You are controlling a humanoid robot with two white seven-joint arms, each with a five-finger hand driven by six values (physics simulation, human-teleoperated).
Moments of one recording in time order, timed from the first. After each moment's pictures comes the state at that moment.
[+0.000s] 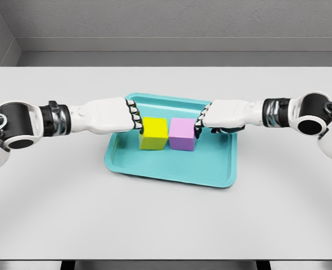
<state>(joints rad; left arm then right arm) -0.72 0.68 -0.78 -1.59 -0.80 -0.61 -0.39 -0.81 -0.64 0.86 -1.37 0.48 -0.61 0.55</state>
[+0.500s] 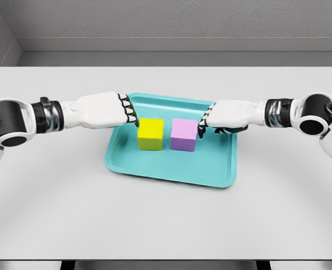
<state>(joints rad) -0.70 0.69 -0.73 -1.57 -0.80 -0.61 -0.39 -0.81 -0.65 0.86 -1.33 0.49 -0.61 0.55</state>
